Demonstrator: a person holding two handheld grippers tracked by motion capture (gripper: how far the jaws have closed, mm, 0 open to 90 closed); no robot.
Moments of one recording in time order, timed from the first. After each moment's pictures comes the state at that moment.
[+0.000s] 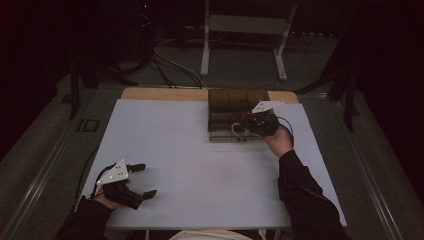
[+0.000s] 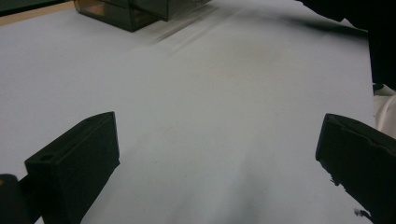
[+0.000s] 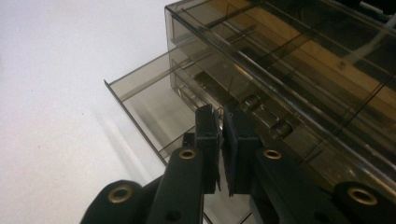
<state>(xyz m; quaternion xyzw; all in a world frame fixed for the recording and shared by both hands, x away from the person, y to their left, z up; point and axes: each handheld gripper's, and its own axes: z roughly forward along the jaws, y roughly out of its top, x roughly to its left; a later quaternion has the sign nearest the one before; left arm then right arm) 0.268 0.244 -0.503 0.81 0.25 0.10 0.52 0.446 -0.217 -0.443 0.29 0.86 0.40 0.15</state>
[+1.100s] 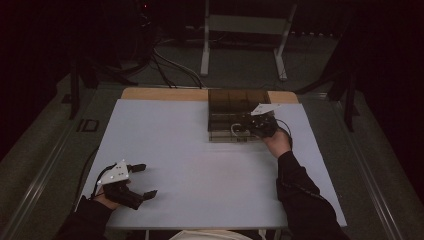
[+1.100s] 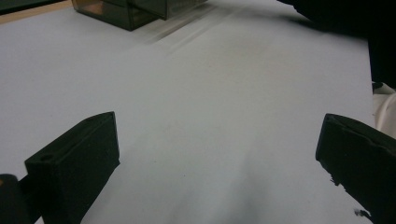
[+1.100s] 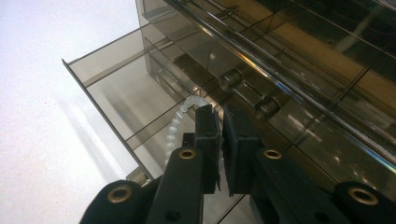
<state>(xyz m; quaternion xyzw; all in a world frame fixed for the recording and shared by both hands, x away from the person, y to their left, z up) 0.268 0.243 -0.503 0.82 0.24 0.10 0.51 0.453 -0.219 -0.464 0.30 0.85 0.39 0.18</state>
